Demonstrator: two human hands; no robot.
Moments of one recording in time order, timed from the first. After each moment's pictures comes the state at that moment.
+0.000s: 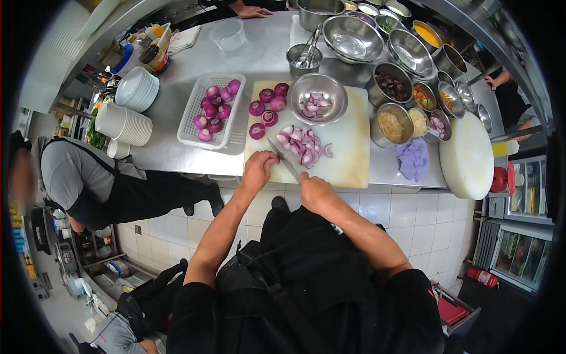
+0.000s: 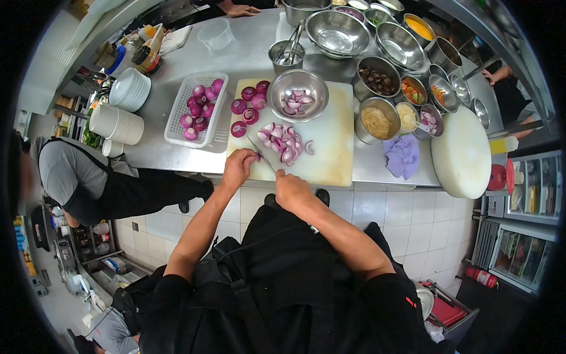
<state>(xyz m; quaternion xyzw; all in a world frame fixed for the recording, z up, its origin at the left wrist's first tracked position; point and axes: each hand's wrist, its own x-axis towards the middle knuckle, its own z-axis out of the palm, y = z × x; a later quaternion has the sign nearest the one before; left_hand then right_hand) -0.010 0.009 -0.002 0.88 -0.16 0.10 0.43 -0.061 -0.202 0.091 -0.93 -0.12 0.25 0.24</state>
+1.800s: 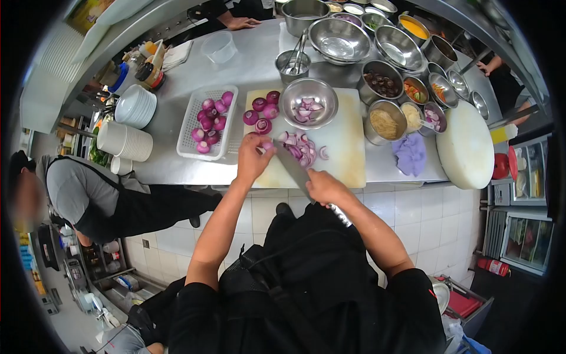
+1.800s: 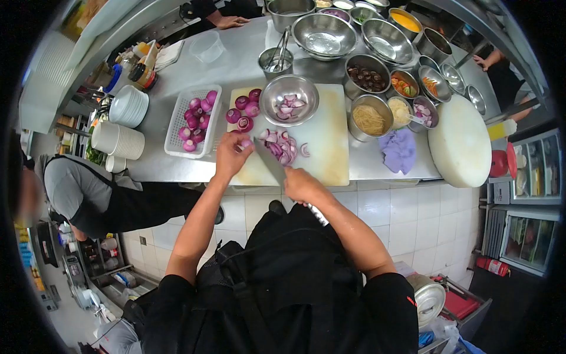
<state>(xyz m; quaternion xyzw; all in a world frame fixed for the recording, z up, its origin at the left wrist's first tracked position) 0.036 -0.008 0.045 0.88 -0.11 0.06 0.45 -0.040 -0.238 0.083 -0.84 -0.05 0.35 0.41</state>
